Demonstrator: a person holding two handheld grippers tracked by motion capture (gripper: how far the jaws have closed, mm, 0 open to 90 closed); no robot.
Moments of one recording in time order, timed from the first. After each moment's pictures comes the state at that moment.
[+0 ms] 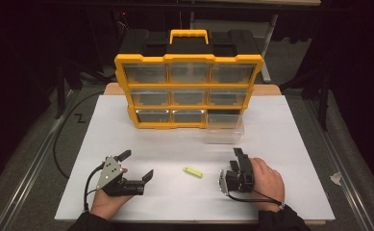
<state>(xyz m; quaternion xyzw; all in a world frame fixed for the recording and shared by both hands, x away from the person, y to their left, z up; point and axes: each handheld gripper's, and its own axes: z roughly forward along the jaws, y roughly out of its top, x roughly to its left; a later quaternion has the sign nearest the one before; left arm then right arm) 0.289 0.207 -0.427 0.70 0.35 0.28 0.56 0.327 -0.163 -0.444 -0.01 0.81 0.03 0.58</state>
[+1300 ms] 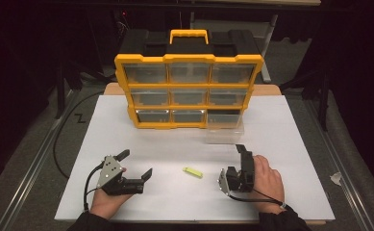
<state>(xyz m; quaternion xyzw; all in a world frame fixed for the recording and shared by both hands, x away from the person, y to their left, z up) 0.292 0.208 -0.429 0.70 0.36 0.28 0.55 0.326 -0.162 -0.441 0.01 0.81 0.06 0.59</state>
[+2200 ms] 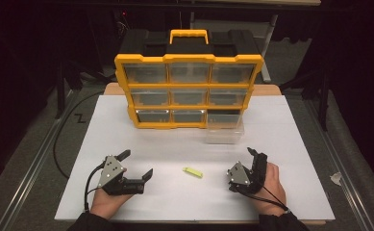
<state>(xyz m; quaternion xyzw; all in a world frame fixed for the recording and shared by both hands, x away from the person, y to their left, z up) 0.293 0.207 -0.429 0.70 0.36 0.28 0.55 0.325 -0.183 -0.434 0.20 0.83 0.19 0.49</state>
